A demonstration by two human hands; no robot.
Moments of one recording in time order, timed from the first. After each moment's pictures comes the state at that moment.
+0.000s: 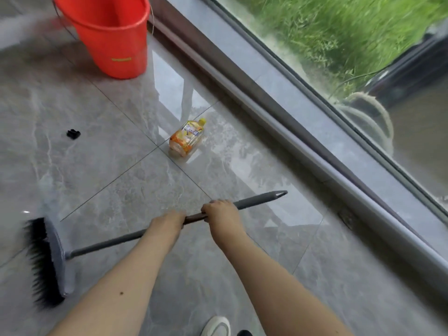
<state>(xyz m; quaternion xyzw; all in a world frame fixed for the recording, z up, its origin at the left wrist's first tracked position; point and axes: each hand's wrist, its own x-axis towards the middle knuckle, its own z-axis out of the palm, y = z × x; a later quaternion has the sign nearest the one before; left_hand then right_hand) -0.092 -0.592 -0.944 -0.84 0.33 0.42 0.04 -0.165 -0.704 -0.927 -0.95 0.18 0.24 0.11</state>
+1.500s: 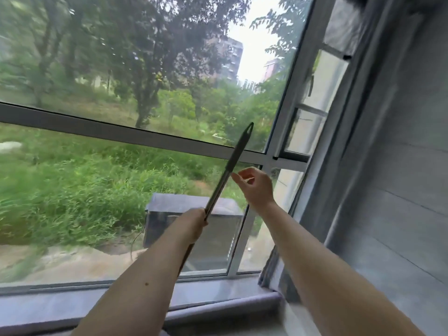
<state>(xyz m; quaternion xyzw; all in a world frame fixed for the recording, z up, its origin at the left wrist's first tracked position) -0.374 -0.804 -0.187 -0.61 0.74 0.18 -0.23 -0.527 -0.807 -0.104 -0.68 0.55 -0.48 0.06</state>
